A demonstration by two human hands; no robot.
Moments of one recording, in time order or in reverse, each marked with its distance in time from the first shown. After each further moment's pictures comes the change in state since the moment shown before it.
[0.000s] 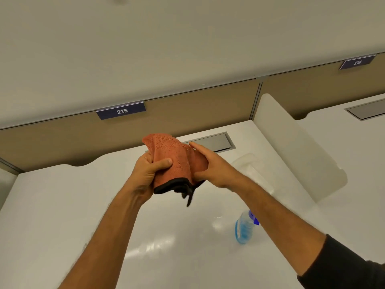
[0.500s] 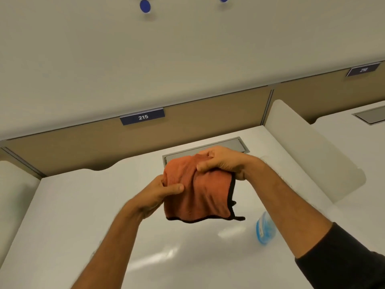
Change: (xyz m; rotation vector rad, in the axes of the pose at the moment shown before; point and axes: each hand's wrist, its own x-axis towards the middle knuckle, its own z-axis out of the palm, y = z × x) left_hand -0.041 0.000 -0.088 0.366 -0.311 -0.115; right_hand 0.011 -0.073 0.039 0.144 -0.271 0.229
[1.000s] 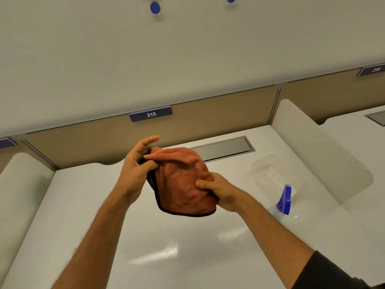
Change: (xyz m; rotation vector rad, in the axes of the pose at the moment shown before) left_hand -0.035 0.033 -0.019 -0.046 0.334 0.483; right_hand 0.008 0.092 0.061 0.410 0.078 -0.033
